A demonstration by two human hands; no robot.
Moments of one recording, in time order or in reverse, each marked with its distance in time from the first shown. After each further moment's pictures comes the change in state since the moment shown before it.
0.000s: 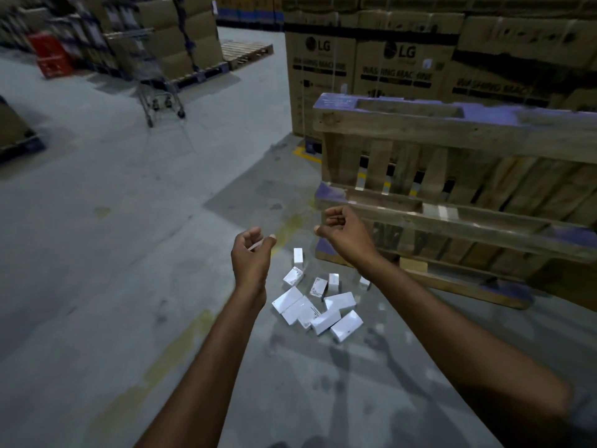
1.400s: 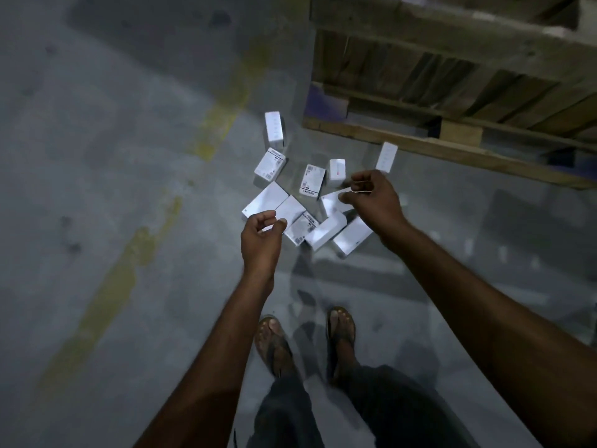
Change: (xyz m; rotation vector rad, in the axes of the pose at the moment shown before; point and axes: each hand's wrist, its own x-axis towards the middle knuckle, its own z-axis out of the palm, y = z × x) left_hand 0.292 -0.434 0.094 0.323 -0.126 -0.507; right_hand 0.269 0.418 0.172 -0.062 0.049 0.572
